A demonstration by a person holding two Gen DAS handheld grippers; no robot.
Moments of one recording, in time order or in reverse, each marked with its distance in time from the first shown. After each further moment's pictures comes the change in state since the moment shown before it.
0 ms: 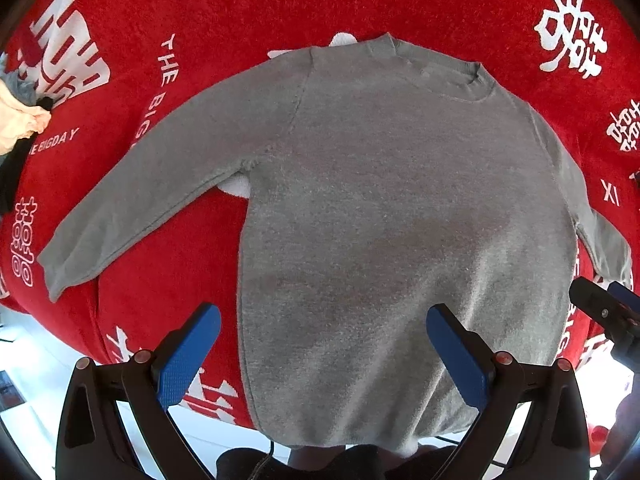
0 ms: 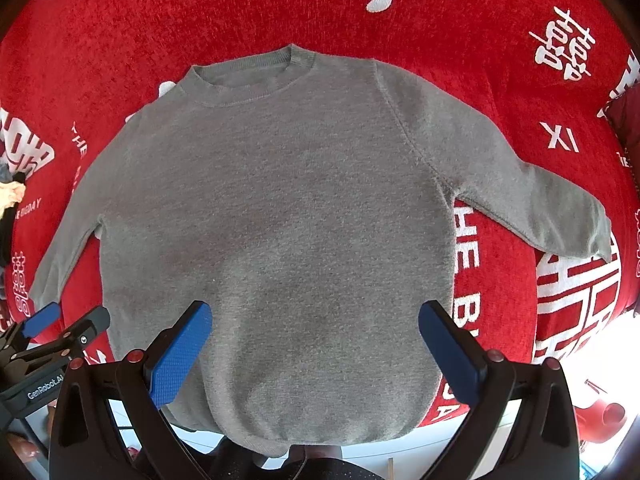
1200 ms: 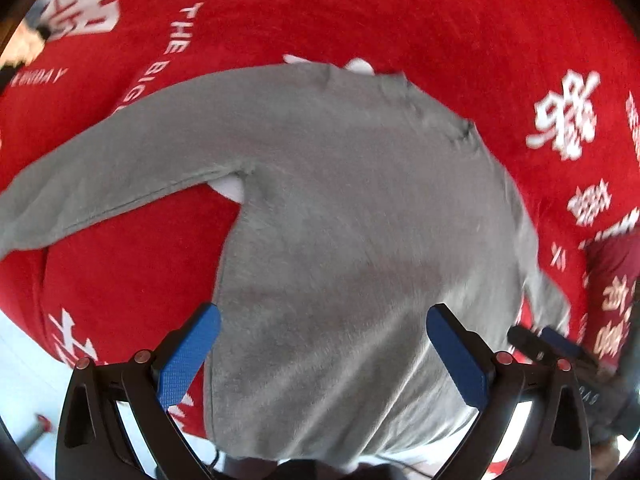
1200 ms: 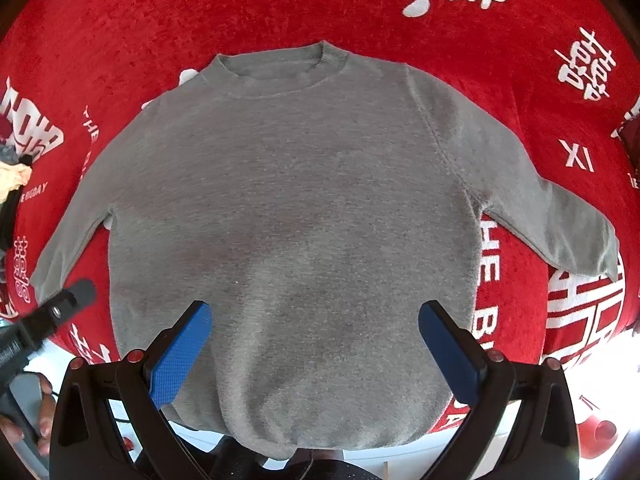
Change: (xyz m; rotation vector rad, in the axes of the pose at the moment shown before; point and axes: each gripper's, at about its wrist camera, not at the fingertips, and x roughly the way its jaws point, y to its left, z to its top) left arm 0.003 0.056 0.004 -0.226 -0.057 -0.280; right arm 0.008 0.025 0.004 -0.064 0.007 0.019
